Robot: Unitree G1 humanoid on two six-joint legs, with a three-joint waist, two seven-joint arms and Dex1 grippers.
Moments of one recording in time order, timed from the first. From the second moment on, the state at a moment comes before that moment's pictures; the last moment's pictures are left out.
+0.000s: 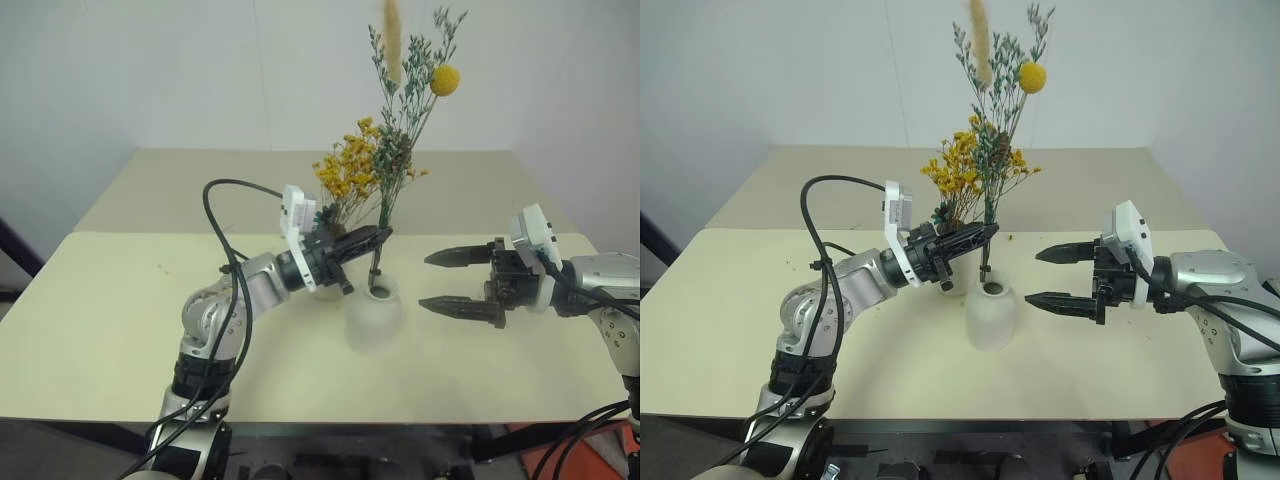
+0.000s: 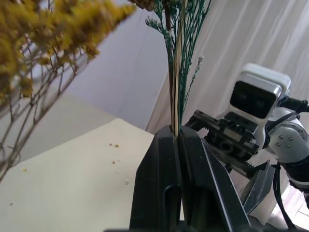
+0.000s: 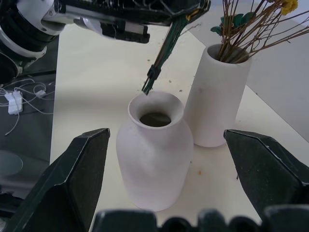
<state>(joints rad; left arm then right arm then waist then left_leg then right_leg) -0.69 0.16 -0.01 -0.18 -0.77 0.75 -0.64 -0.48 -0.90 -0.13 -0.17 0.64 0.53 1.24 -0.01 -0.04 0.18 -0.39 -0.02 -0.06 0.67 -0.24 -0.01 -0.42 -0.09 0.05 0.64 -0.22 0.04</state>
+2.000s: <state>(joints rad) -0.76 0.53 0.06 -0.32 -0.93 1.08 -0.65 -1.30 -0.55 0.16 0.93 0.32 1.34 0.71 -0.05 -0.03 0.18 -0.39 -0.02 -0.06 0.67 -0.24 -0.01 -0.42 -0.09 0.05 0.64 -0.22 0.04</state>
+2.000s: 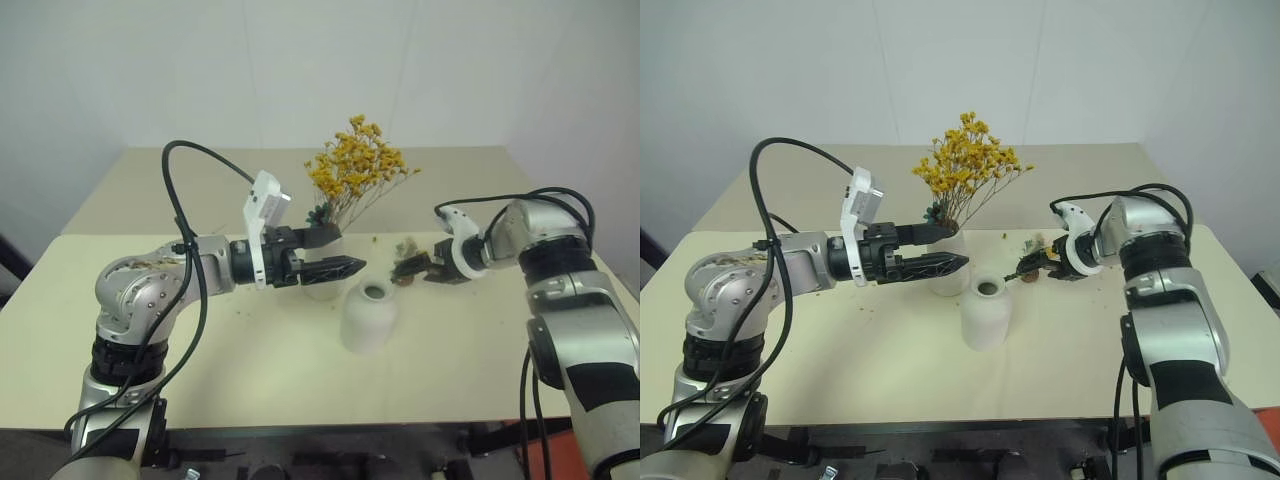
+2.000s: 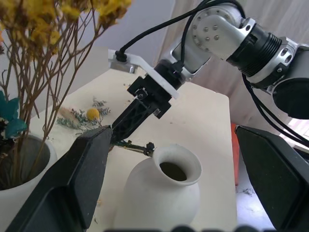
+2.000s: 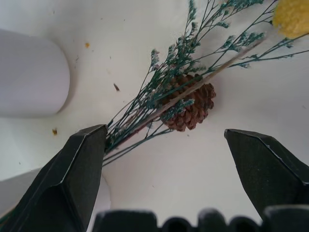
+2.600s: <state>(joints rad) -0.74 0.56 0.06 -0.34 -0.94 1.09 -0.61 -1.37 -0.41 -0.01 1.21 0.25 1.17 0.63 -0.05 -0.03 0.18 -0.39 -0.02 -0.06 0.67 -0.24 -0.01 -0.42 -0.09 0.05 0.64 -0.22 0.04</state>
